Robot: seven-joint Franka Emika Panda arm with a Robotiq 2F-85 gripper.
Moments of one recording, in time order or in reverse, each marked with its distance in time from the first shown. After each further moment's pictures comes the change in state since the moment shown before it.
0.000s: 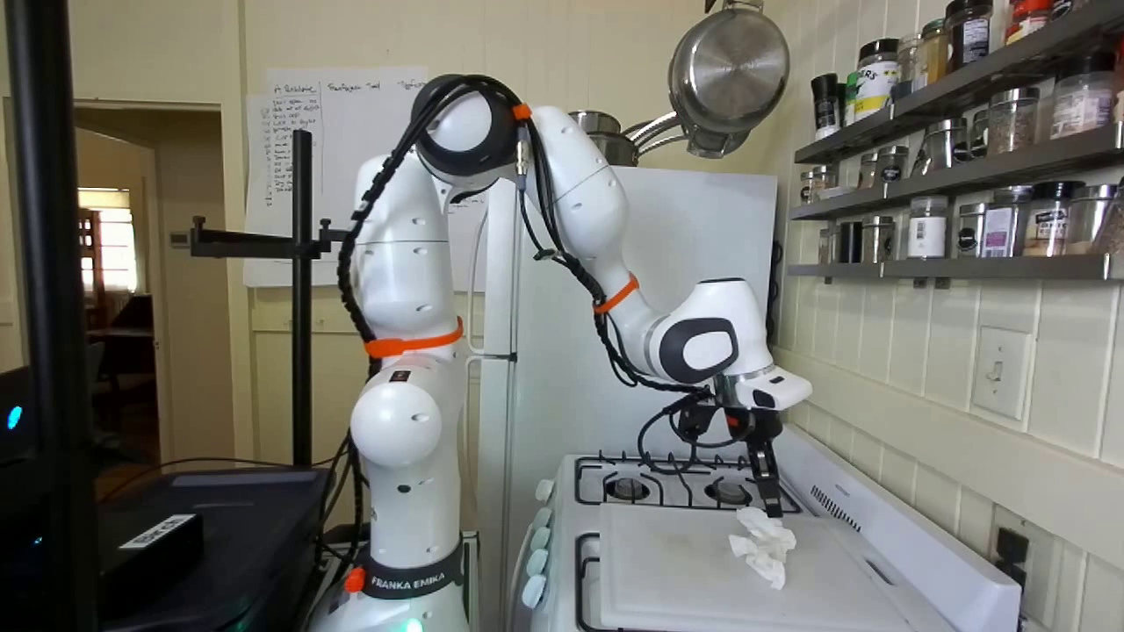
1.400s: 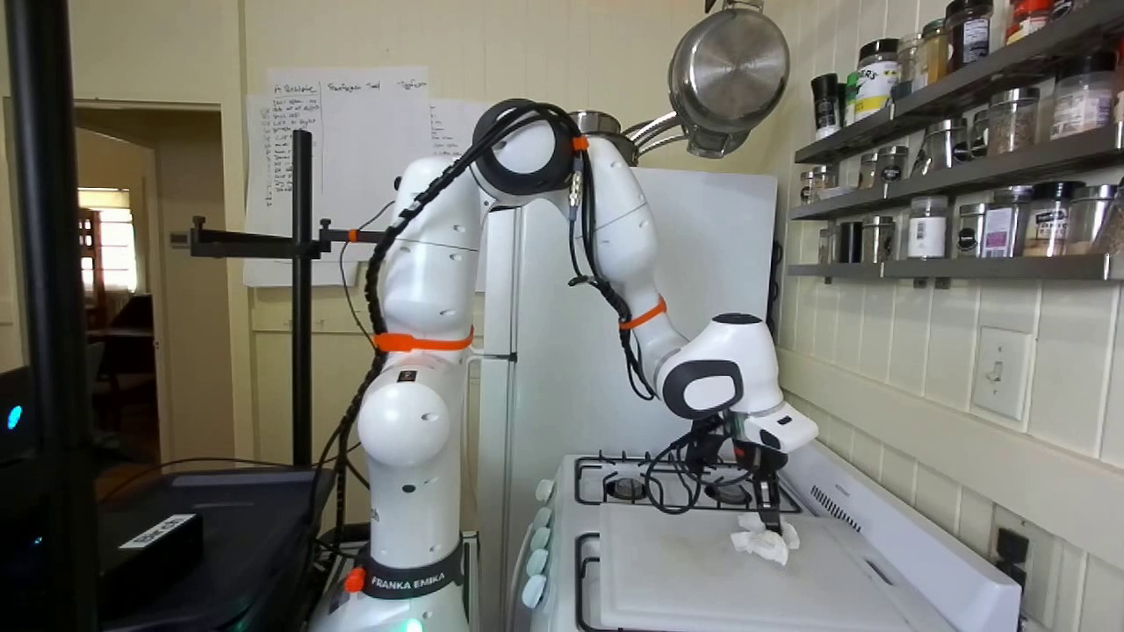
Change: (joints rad) arm 0.077 0.195 -0.014 0.066 0.293 0.133 -0.146
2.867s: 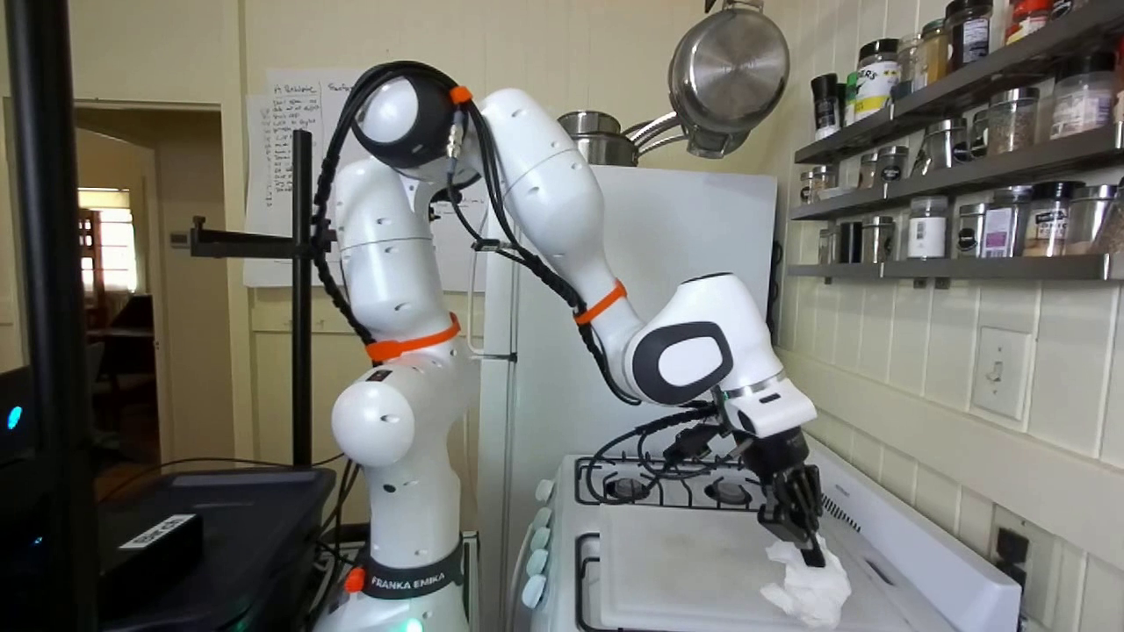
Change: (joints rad) arm -0.321 -0.318 -0.065 -0.208 -0.501 0.002 0.517
